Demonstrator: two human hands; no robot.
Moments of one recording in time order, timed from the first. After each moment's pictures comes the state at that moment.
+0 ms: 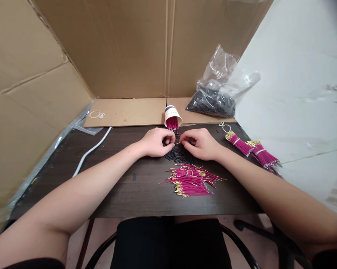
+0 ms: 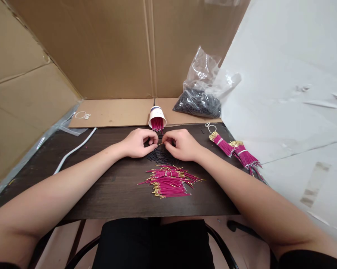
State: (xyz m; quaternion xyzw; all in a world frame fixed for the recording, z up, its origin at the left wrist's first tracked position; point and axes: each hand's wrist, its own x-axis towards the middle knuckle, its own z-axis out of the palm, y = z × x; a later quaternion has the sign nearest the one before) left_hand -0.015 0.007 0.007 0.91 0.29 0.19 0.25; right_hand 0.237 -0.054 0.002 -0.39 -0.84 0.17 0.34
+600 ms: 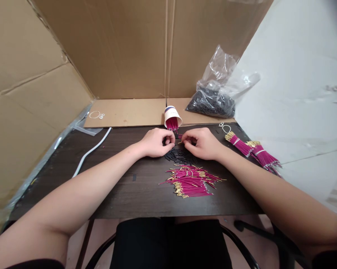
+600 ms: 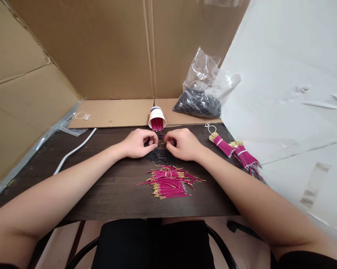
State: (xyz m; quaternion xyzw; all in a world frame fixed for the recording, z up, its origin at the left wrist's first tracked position) left_hand -0.015 0.007 0.005 0.89 0.31 0.19 0.27; right_hand 0.241 -0.053 0.004 -0.41 -0.84 0.14 0.32
